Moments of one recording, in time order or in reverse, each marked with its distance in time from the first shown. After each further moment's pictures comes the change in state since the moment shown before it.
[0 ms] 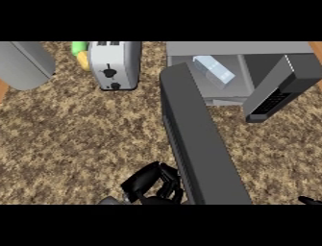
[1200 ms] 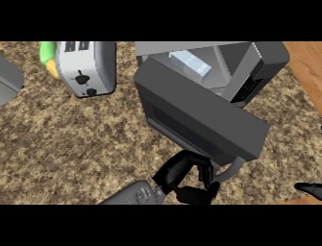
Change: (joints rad) left arm -0.385 0.015 -0.439 0.168 0.479 0.530 -0.069; right arm -0.015 -0.034 0.130 -0.284 -0.077 0.080 0.101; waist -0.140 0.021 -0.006
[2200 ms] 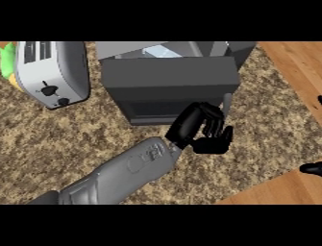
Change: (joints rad) left arm -0.363 -0.014 0.067 0.110 0.206 0.170 -0.017; right arm -0.109 -0.071 0.059 -0.156 -0.085 0.070 0.129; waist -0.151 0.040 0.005
